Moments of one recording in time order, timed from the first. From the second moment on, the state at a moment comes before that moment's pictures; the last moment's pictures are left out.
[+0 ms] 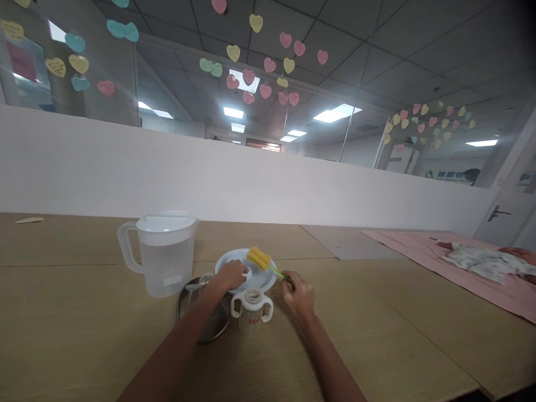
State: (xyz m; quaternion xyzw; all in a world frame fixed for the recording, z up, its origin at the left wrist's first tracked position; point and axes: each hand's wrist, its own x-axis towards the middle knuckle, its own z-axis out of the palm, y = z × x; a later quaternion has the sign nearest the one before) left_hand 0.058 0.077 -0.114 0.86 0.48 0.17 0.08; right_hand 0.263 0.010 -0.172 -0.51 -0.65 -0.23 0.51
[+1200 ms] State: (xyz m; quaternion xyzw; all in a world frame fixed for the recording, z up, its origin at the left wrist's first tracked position) left_hand 0.045 0.046 -0.046 0.84 0.40 0.33 0.18; right_hand 0.261 0.002 -0.167 -0.46 -0.65 -0.22 0.56
